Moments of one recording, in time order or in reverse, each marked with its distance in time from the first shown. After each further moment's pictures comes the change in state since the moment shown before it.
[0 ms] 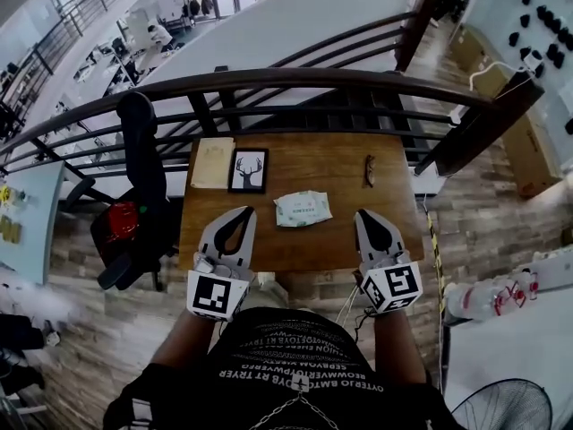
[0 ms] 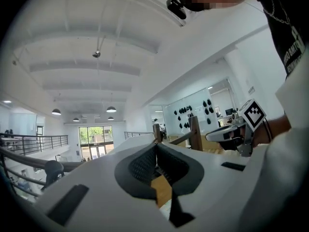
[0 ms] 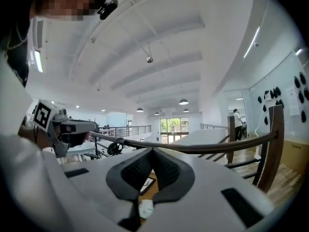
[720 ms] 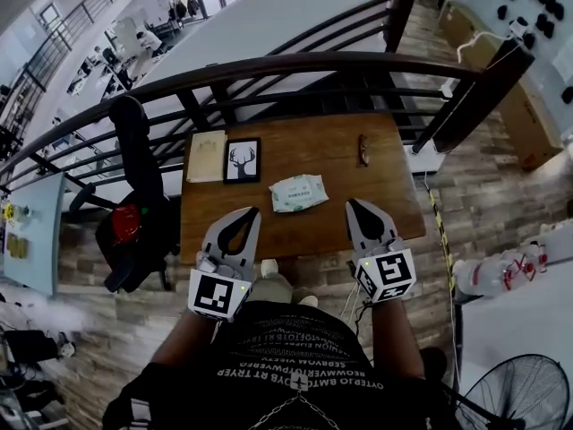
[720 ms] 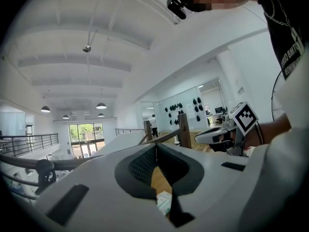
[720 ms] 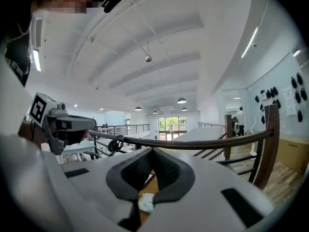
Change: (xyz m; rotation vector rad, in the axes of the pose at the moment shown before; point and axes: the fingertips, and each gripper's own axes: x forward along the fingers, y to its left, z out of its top) left arm -0.012 -0.050 -0.003 0.018 0.042 -0.111; right arm -0.025 0.005 -0.018 0.011 0.015 -0.023
